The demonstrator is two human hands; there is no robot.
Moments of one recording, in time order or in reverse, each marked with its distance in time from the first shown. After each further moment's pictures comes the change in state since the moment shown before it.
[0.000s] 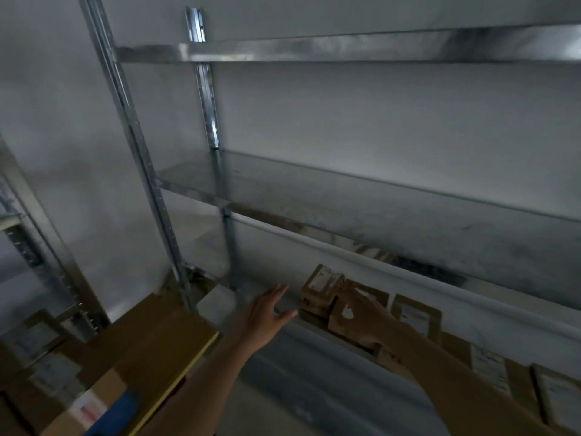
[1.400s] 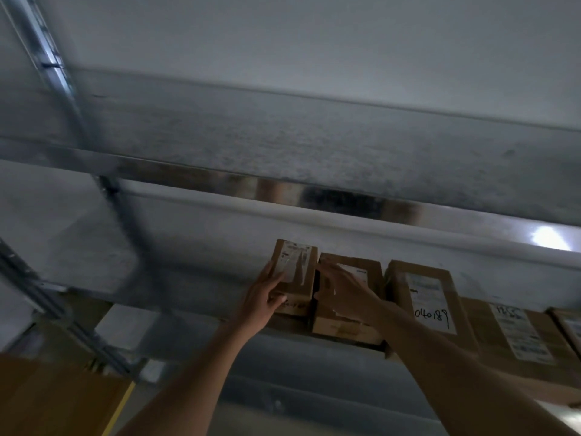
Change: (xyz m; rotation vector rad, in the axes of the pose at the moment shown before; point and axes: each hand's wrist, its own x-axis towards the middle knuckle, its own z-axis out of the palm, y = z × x) left_hand 0.214 -0.124 0.211 -0.302 -0.231 0.304; right_hand 0.171 0.056 0.080 0.087 0.194 0.188
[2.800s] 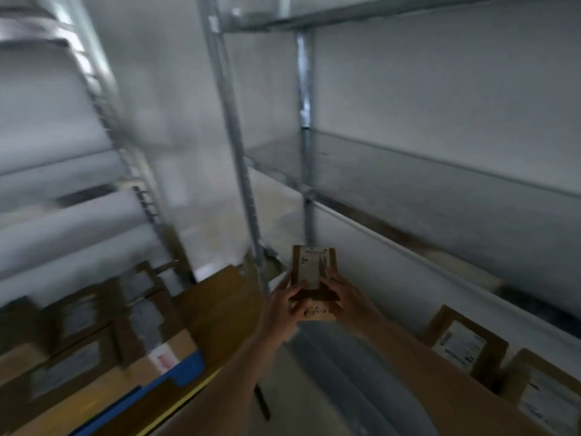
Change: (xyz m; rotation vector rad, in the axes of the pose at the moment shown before) left_hand -0.234 0.135 -0.150 0.113 0.587 -0.425; right_hand -0.066 -0.184 -0.007 0.115 -0.145 -0.681
